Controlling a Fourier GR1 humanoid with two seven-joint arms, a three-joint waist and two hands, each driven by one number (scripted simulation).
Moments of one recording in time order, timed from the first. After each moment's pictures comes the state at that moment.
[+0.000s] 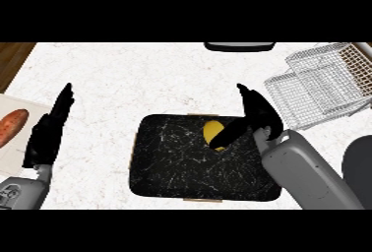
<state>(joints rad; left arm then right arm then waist) -0.16 0.47 -0.17 -1.43 0.07 0.29 0.05 -0.61 -0.28 0.48 -1.46 0.21 -0.07 1.21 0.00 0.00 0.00</state>
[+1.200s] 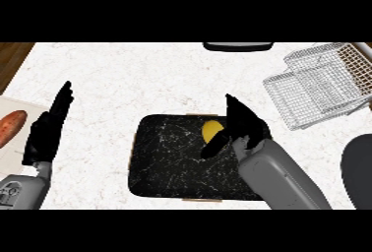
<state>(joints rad) -0.17 0.43 -0.12 -1.42 0.02 0.24 0.06 -0.57 -0.15 0.49 -1.39 0.42 0.00 1.21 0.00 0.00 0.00</state>
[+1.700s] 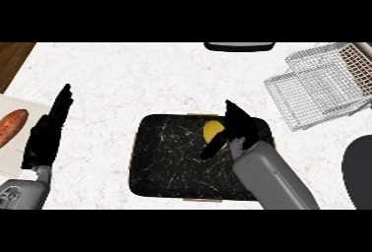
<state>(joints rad) -0.14 0.42 -0.10 -1.45 0.00 0.23 0.05 -0.54 -0.08 0.44 -1.29 0.49 0.01 1.17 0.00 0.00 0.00</state>
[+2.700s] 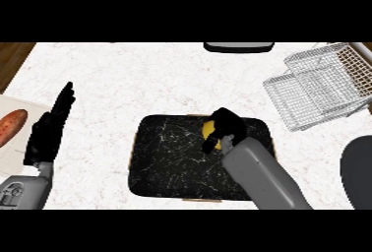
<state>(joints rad) -0.17 0.38 -0.05 -1.42 -0.04 0.17 0.05 -0.60 -0.03 0.45 -1.08 0.48 0.07 1.06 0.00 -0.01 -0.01</state>
